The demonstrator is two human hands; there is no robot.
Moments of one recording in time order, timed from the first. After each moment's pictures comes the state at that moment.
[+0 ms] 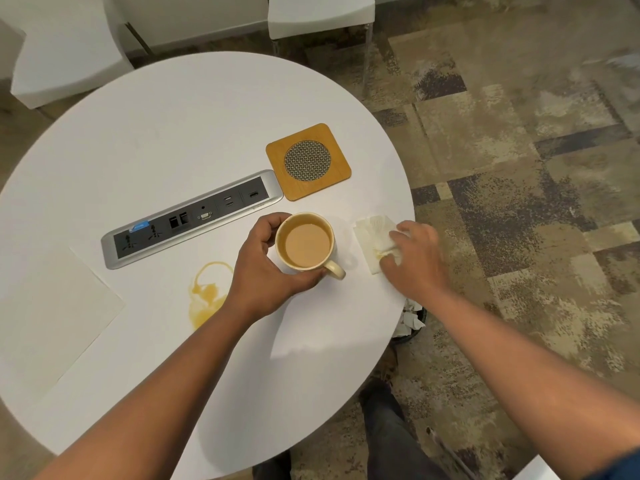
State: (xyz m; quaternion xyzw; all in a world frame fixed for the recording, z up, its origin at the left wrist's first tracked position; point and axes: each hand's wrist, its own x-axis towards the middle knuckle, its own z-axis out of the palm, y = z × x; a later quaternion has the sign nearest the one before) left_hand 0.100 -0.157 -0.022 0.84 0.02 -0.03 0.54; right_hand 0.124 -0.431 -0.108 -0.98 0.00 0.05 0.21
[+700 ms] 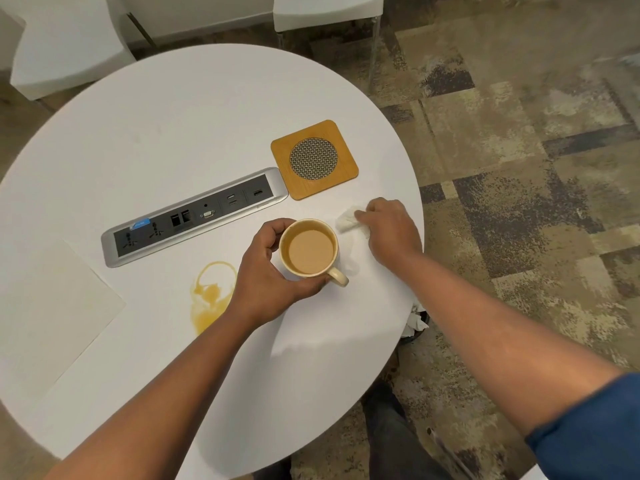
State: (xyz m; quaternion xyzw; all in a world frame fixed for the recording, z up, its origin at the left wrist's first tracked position) left_hand 0.098 -0.151 -0.034 0.84 0.03 -0.04 0.54; right_hand 0.186 -0.382 -0.107 -0.98 -0.09 0.06 0.19
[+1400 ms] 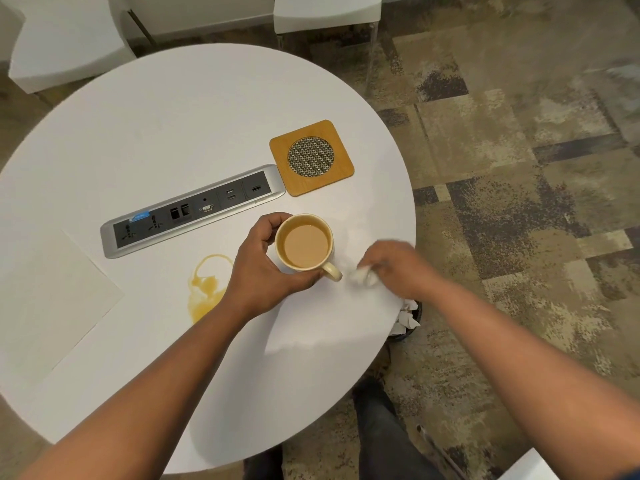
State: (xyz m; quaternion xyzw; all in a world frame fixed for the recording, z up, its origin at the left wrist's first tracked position) left_hand 0.093 -0.150 -0.023 0.84 0.02 -0.04 0.54; right_hand 0.132 -0.417 -0.083 -0.91 -0.14 0.25 0.30
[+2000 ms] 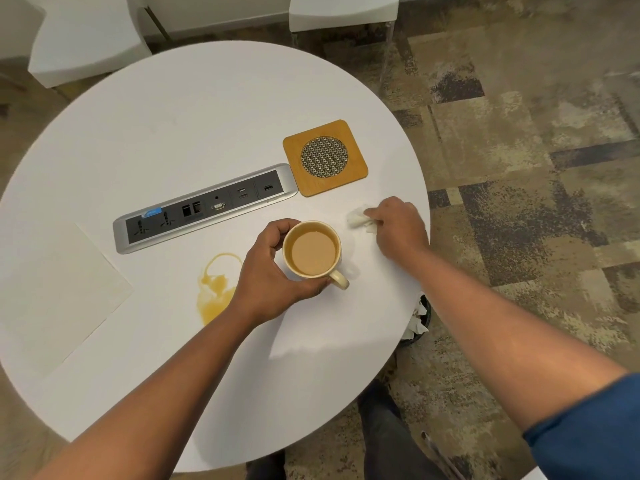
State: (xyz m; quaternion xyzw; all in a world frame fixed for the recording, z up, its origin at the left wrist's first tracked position) left_hand 0.088 -0.143 -0.028 0.85 0.04 -0.05 0.53; right_hand 0.191 -0.382 -0.102 -0.97 -0.04 0.09 0.24
